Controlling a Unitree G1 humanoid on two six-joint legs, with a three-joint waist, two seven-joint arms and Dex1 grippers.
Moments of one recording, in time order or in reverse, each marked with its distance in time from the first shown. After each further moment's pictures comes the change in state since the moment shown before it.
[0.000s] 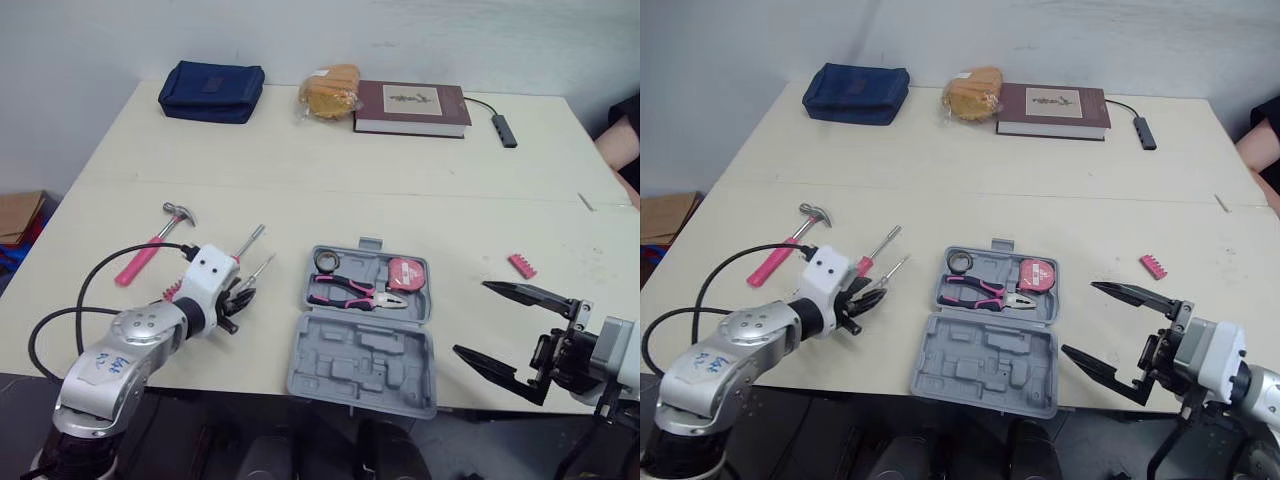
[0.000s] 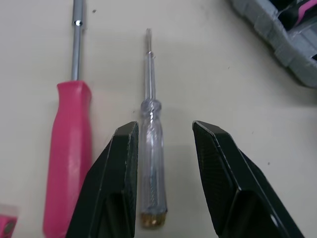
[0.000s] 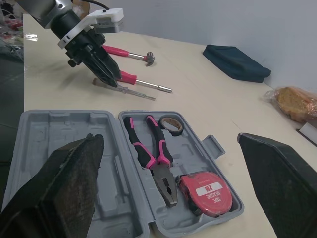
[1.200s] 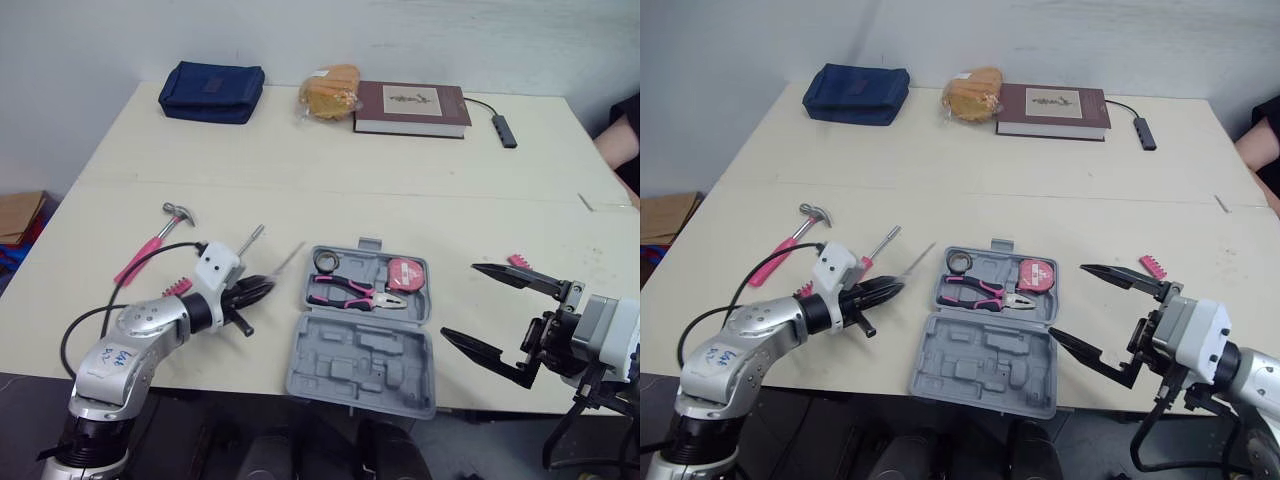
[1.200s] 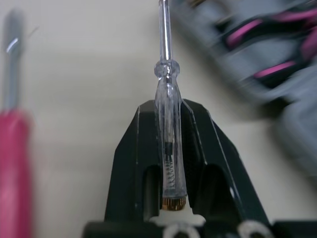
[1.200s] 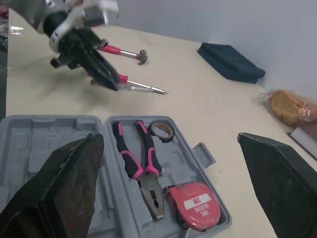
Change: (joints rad) left arm -0.053 0.052 -0.015 0.159 -0.109 -0.415 -0.514; right arm -0.019 -0.037 -0.014 -0.110 -0.027 0.148 -0.094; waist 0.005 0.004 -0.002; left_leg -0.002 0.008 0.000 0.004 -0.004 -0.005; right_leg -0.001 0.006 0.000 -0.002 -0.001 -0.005
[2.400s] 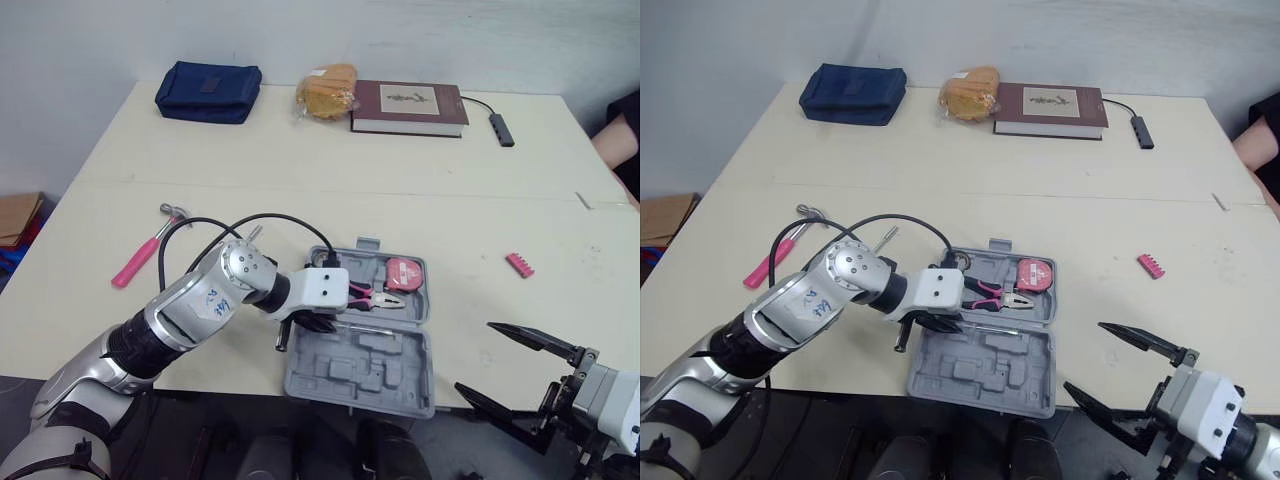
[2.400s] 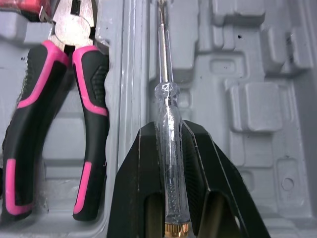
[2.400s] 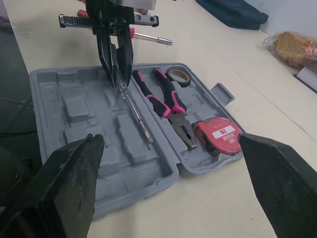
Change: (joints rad) left arm -0.554 0.045 -0.654 0.083 0.354 0.184 -0.290; right arm 0.328 0.151 -0.063 -0.068 -0.109 -0.140 0.016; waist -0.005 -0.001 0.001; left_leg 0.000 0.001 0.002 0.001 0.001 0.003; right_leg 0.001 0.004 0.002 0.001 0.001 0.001
